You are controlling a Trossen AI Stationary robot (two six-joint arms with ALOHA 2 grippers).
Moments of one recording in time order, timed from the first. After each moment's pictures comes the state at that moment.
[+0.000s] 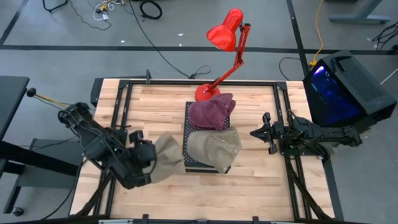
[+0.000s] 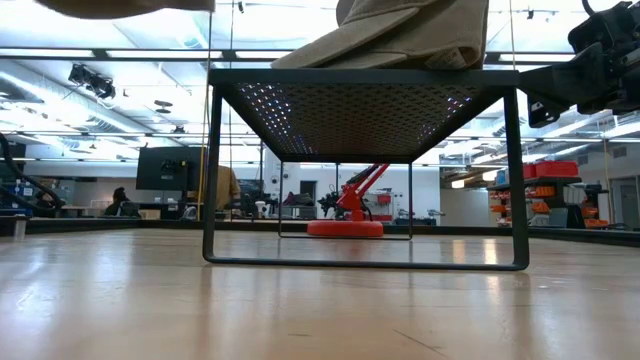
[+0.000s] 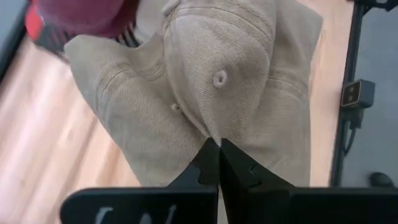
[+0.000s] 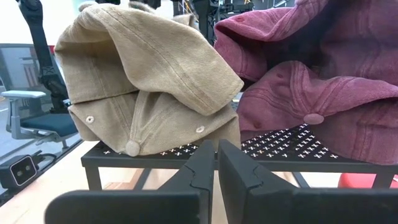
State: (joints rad) left arm -0.72 1.53 1.82 -1.49 -0.51 -0.90; right arm 0.01 0.01 0.02 0.03 -0.07 0.02
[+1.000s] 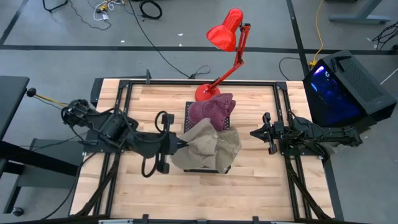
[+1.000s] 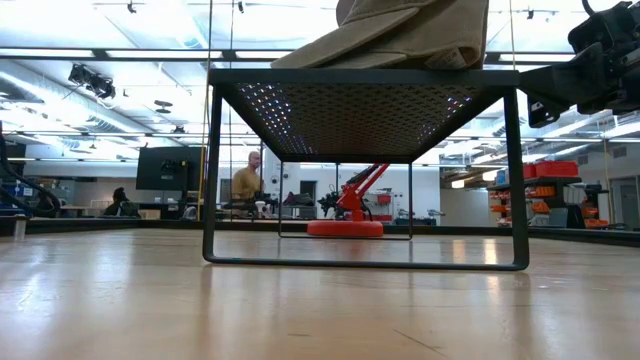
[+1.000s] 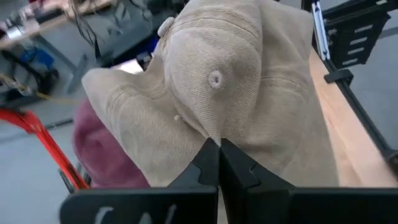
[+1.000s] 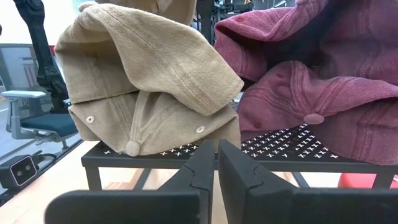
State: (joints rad) left arm -0.47 1.54 1.86 -0.94 -0.52 0.02; right arm 0.01 0.01 0.02 0.03 -0.07 0.02
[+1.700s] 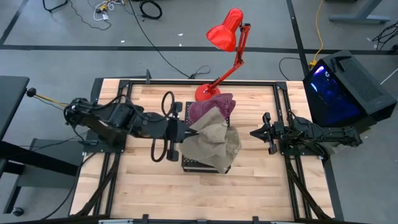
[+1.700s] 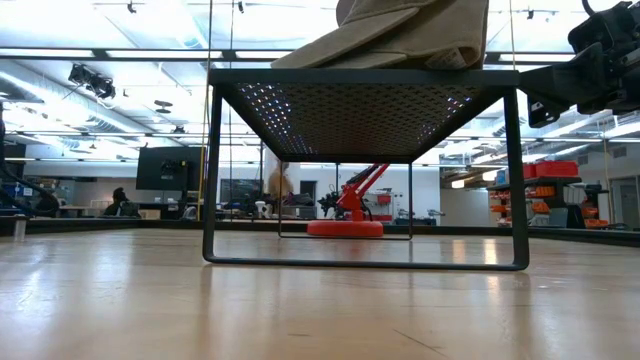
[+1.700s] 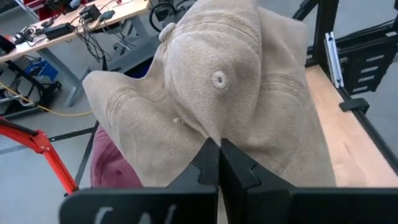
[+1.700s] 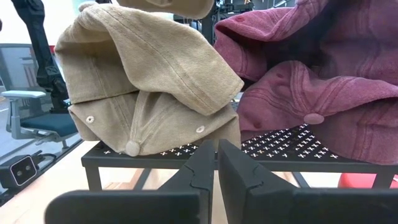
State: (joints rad) left arm -0.33 1.54 1.86 -0.80 -0.41 0.12; right arm 0.01 0.01 0.02 0.03 -0.07 0.02
